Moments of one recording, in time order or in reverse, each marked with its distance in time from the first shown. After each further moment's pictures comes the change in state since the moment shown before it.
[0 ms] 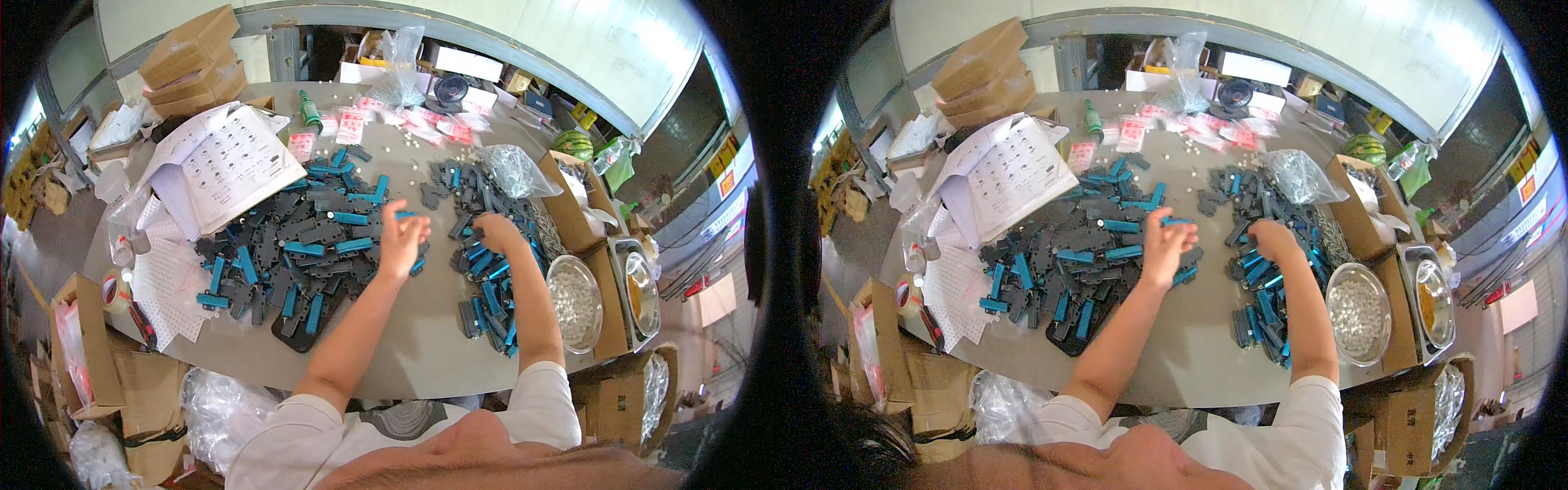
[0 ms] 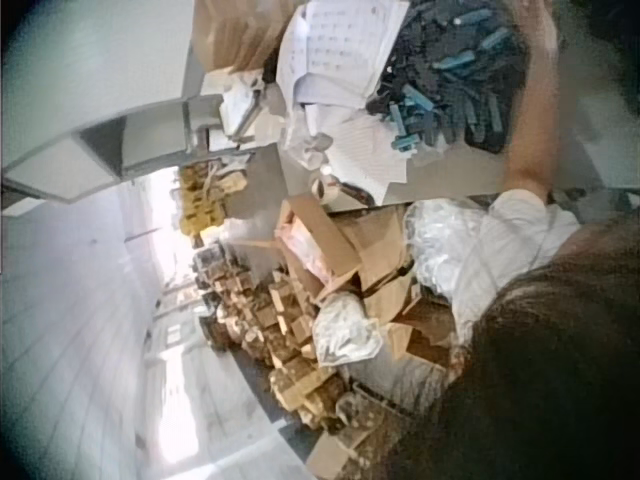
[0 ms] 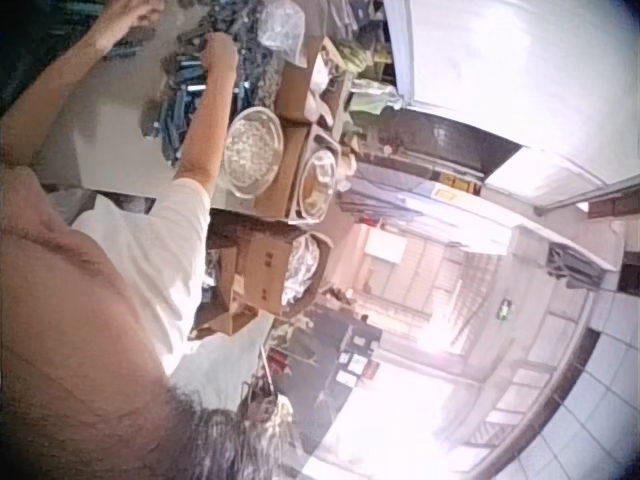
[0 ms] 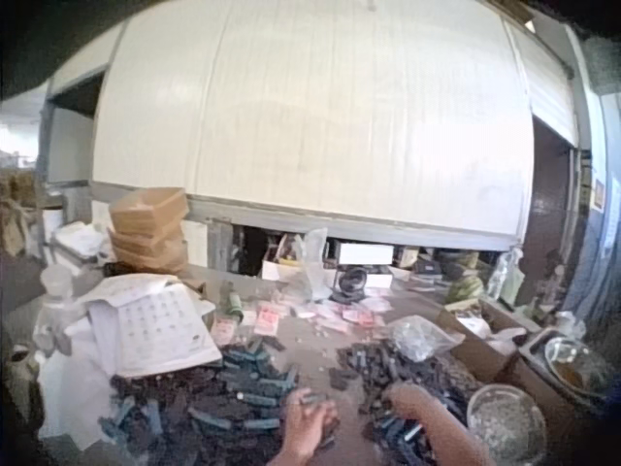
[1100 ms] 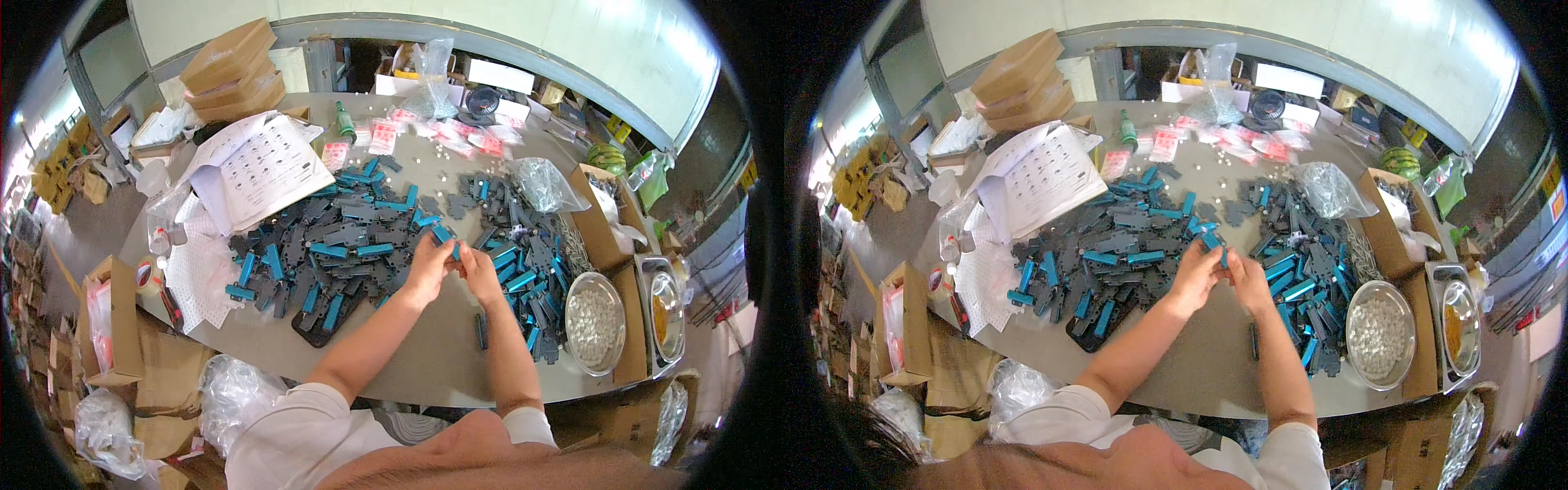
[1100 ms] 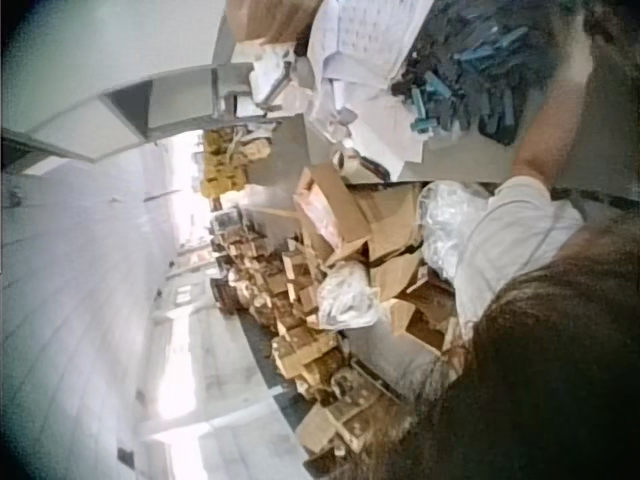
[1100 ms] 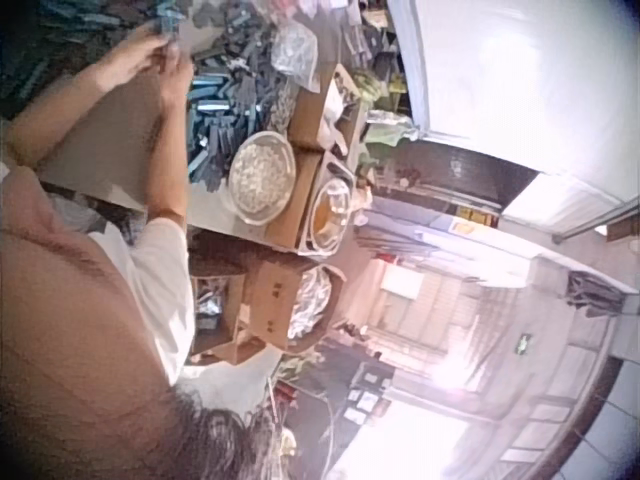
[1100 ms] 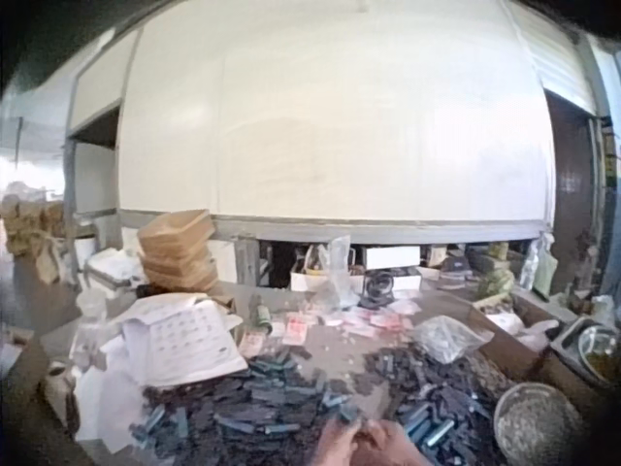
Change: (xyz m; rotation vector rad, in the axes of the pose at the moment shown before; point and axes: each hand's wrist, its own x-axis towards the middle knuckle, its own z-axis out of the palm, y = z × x) left_hand -0.019 -0.015 0.013 -0.280 -0.132 -0.144; right_hand -0.029 -0.109 0.043 1.288 0.288 0.054
